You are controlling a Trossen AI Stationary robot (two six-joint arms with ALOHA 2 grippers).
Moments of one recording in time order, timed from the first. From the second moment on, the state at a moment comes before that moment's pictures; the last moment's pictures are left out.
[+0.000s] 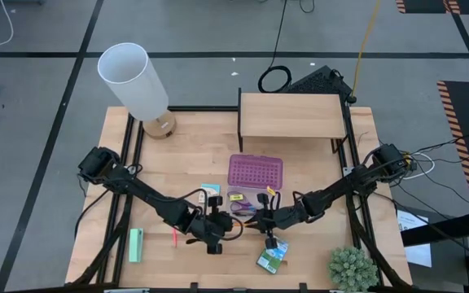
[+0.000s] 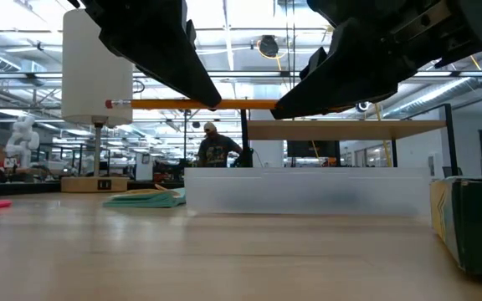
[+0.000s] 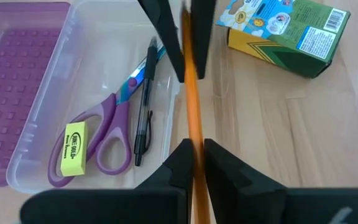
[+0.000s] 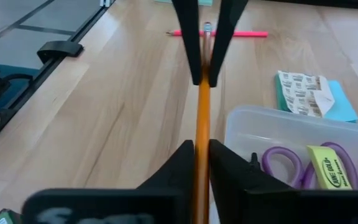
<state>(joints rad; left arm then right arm) -0.48 1.80 1.19 -0.29 -0.37 -0.32 0.45 1.73 0.77 0.44 0.25 0.14</state>
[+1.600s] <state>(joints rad) -0.54 1.61 0.95 -0.29 -0.52 -0.58 0.46 1.34 0.72 -0.26 0.40 0.39</state>
